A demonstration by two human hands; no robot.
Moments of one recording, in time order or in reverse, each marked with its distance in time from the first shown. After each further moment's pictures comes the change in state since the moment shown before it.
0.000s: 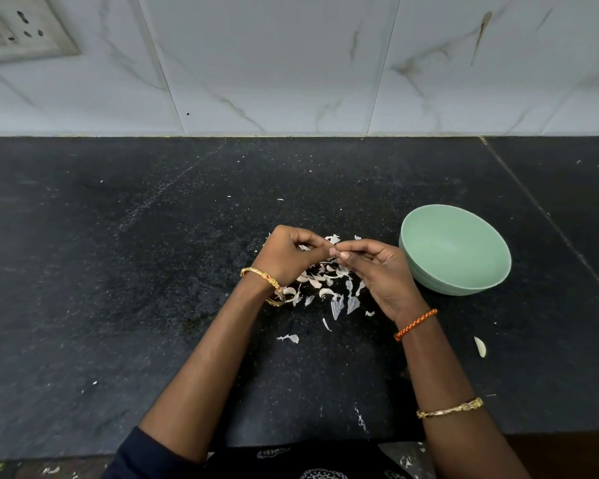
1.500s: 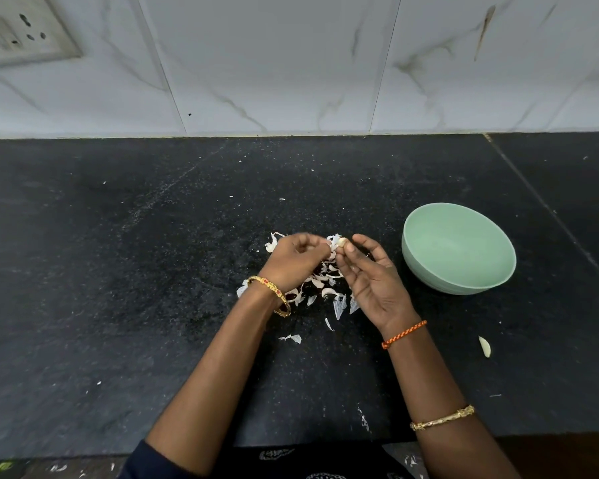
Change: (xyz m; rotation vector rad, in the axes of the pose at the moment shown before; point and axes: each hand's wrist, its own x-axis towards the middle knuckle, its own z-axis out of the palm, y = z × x) left_hand -0.006 0.003 0.013 -0.243 0.046 -0.234; right_hand -0.008 -0.002 0.021 0.655 0.136 0.222
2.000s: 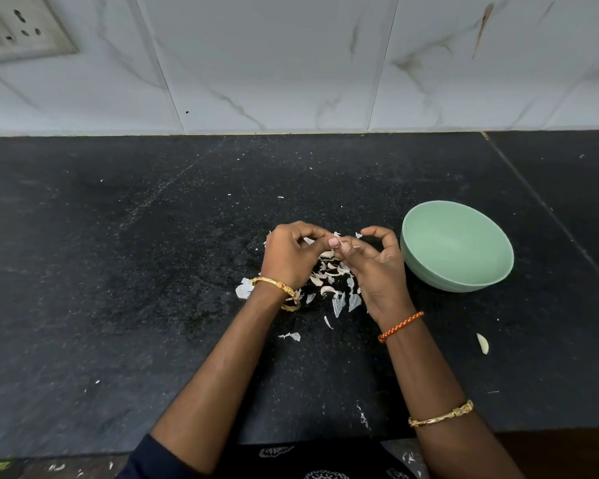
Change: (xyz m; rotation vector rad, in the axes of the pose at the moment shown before) left_hand 0.003 -0.004 0.002 0.209 0.189 0.347; right_hand -0.002 -0.002 0.010 -0.428 0.098 -0.237
